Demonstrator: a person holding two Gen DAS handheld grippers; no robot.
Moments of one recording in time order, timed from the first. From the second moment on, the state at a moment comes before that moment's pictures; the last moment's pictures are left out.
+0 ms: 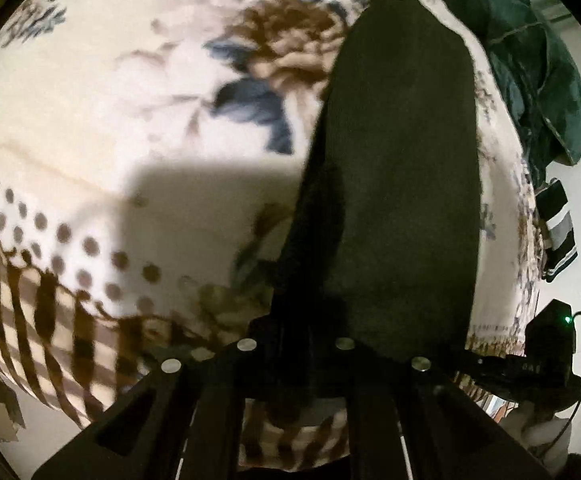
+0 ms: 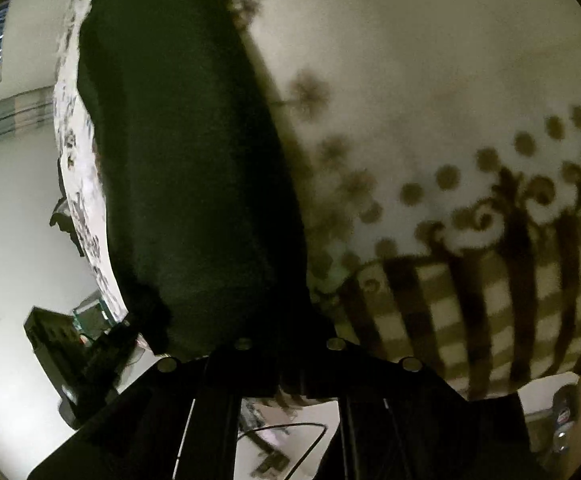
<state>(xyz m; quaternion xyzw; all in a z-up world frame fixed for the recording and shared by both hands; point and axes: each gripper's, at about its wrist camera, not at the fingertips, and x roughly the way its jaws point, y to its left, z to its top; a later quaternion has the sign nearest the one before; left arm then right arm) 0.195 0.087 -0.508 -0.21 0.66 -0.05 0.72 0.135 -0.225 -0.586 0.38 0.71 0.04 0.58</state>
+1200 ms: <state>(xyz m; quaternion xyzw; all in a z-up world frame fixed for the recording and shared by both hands) 0.330 0.059 -0.388 -0.37 0.52 -0.19 0.75 0.252 -0.255 -0.484 0.49 0.58 0.19 0.63</state>
